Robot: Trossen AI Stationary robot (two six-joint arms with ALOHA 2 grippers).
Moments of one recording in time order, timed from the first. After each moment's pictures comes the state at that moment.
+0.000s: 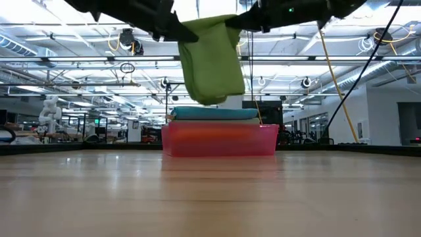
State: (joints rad) left arm 0.18 1.27 0.85 0.20 -0.18 0.28; right arm -0.32 1.26 0.86 0.31 -0.24 -0.43
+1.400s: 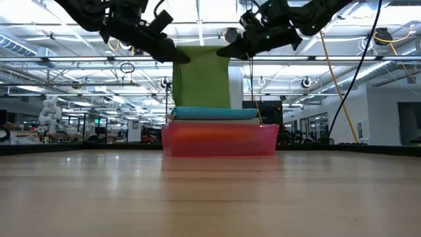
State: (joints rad) left arm 0.51 1.32 0.85 0.26 0.02 0.54; right arm -0.63 1.54 1.11 0.18 -0.53 -0.31
